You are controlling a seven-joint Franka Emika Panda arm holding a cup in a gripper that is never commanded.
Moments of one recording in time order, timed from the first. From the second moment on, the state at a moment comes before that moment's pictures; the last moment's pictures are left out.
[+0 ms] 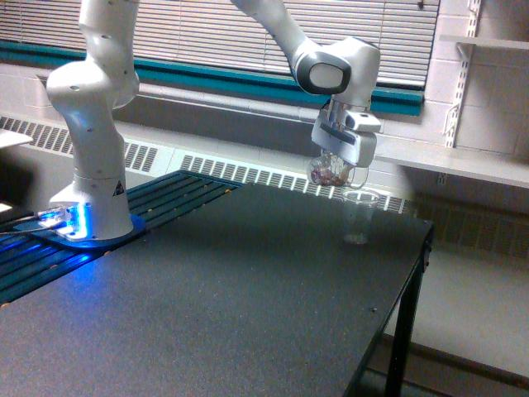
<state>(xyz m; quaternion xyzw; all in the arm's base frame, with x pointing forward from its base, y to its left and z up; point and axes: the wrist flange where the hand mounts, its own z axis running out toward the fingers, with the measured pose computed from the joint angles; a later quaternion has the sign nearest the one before) 0.494 0.254 0.292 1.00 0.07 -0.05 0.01</state>
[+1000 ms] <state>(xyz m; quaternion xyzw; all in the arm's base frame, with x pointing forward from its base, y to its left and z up) 0.501 0.251 0.304 0.99 0.11 -0.10 0.02</state>
